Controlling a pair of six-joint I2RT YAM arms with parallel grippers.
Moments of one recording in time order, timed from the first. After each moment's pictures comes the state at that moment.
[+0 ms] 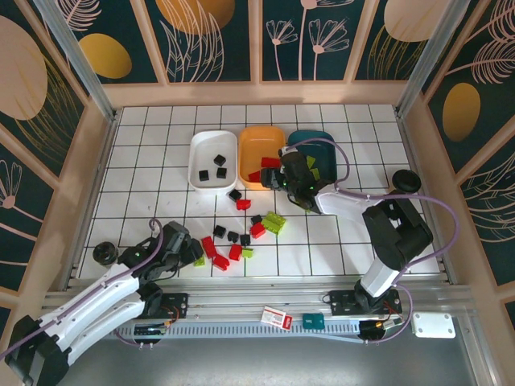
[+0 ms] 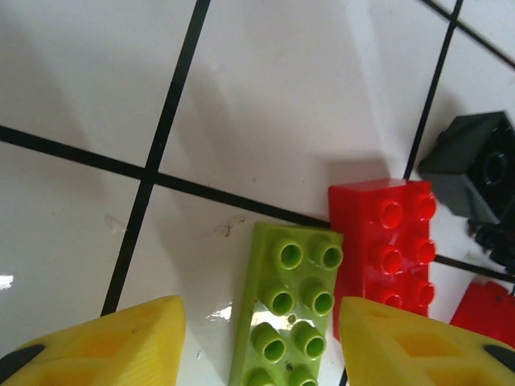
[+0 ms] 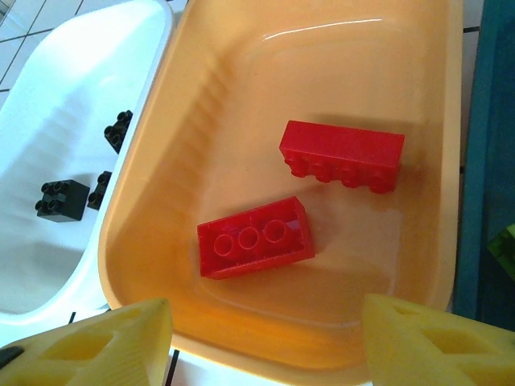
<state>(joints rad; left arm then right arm) -0.65 0.69 0.30 -0.67 -0.04 -1.04 0.65 1.66 0.92 0.13 0.06 0.51</state>
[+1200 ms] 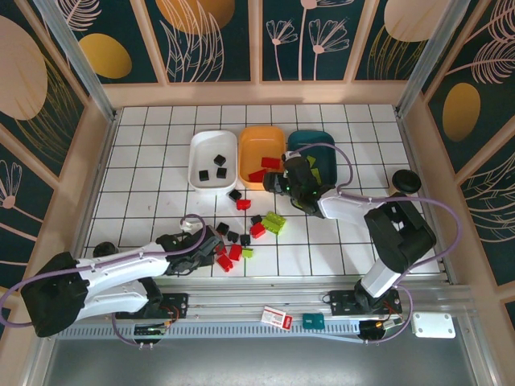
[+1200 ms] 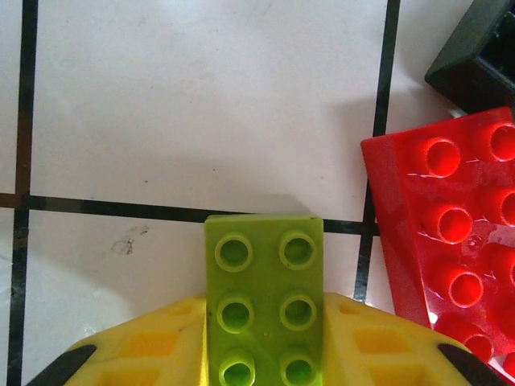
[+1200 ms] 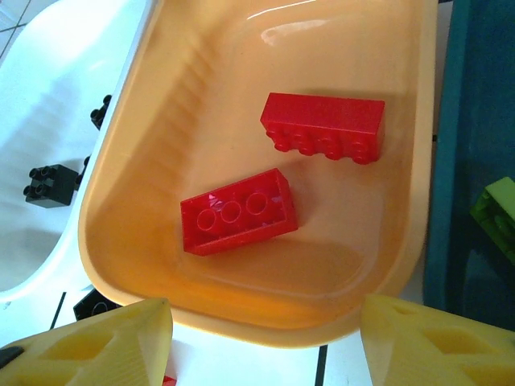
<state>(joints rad) -0.94 1.12 0.42 -0.57 -0.26 -1.05 0.64 1.63 0.85 0.16 0.05 0.52</state>
